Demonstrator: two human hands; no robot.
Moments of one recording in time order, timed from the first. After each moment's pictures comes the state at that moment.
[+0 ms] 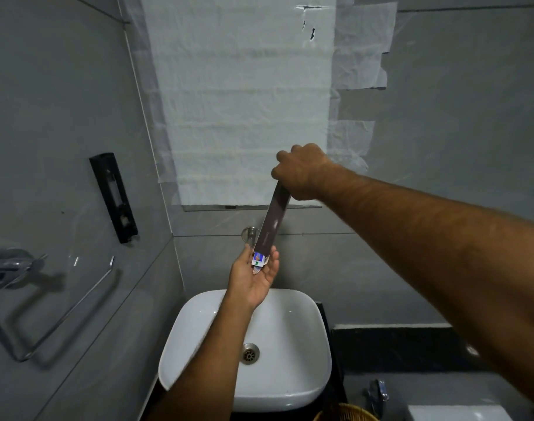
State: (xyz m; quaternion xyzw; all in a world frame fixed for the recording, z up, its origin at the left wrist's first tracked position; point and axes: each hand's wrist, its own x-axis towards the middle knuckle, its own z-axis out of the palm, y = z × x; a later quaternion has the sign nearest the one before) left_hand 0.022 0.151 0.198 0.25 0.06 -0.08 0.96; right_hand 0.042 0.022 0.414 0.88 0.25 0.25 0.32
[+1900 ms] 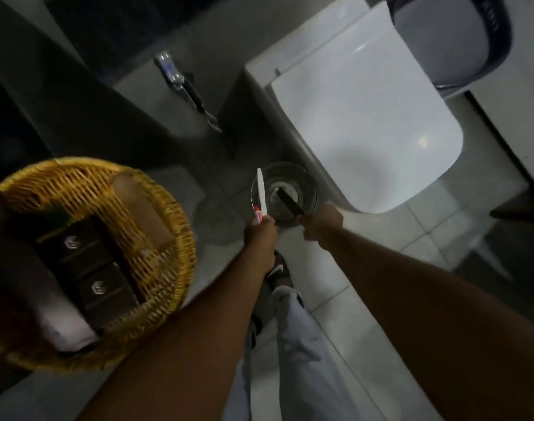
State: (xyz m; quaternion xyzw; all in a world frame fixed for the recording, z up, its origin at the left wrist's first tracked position) left_hand -0.167 -0.212 -0.364 0.66 0.40 -0.42 0.47; right_hand -0.208 -0.330 -0.396 0.66 -0.57 -0.26 -0.41
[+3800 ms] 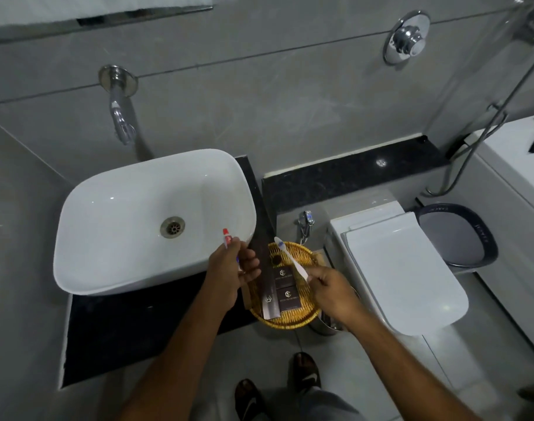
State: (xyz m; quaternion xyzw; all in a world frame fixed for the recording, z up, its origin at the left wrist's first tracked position) left_hand -0.085 0.049 -0.006 0.59 0.26 -0.21 0.74; right_hand -0.169 -0.154 -0.039 0.82 -0.16 -0.14 -0.54
